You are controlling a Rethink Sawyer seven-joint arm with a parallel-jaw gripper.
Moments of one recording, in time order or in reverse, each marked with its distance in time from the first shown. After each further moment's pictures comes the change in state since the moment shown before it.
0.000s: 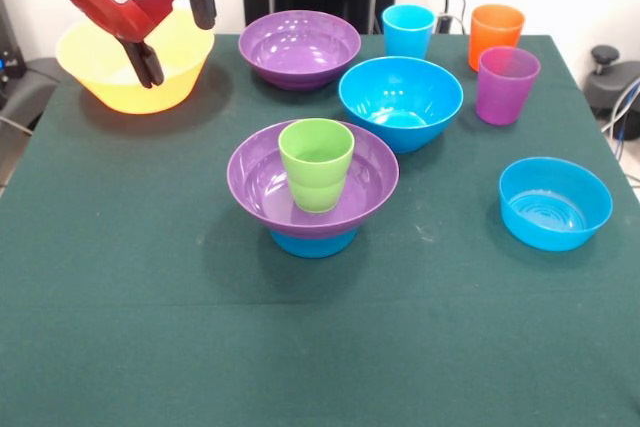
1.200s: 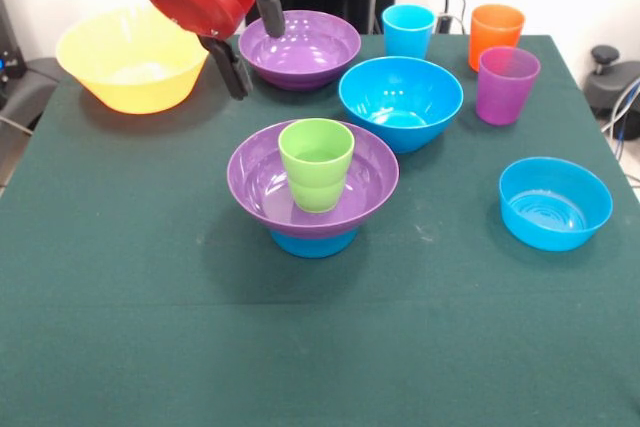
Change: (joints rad) arm -0.100 -0.106 -0.156 0.421 0.454 -0.373 0.054
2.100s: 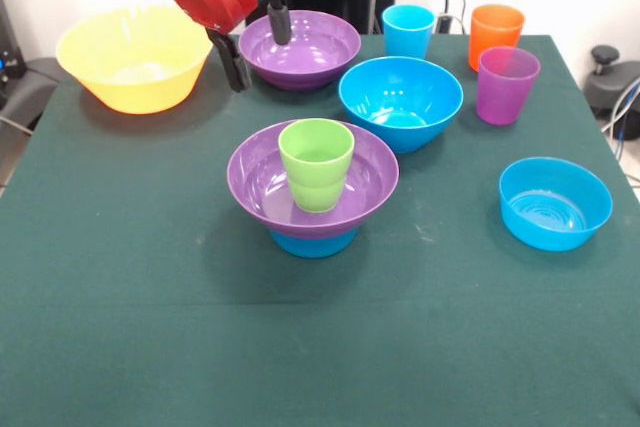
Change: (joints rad) arm -0.027 -0.143 -0.171 0.351 0.138 -0.321 0.221
